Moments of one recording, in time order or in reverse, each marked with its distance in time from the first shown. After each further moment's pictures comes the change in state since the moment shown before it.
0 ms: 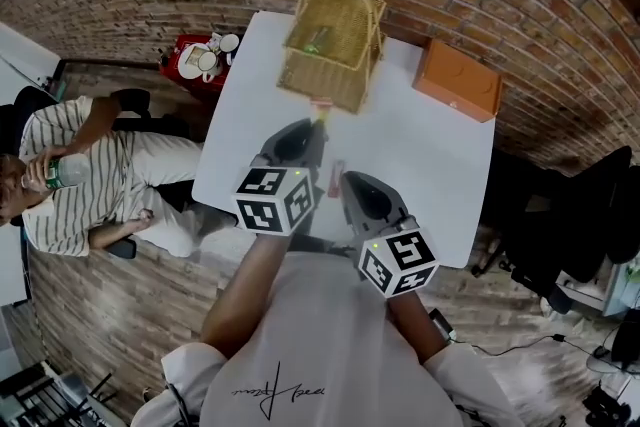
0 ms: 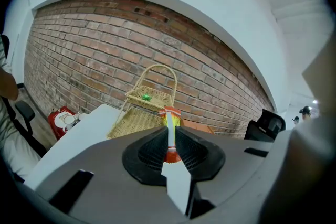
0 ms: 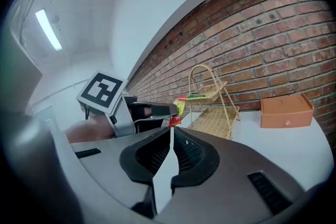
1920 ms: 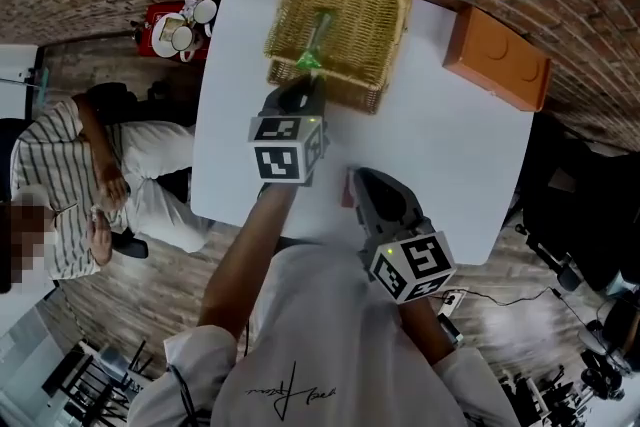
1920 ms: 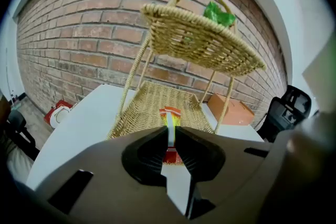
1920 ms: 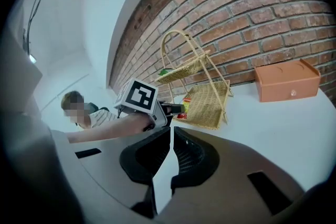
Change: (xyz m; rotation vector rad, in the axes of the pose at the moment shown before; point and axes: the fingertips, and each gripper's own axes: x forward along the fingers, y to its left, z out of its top) left arm 0.141 0.106 -0.057 0.060 0.270 0.097; right arm 0.065 -0.057 -0.039 0.195 0.170 -0.091
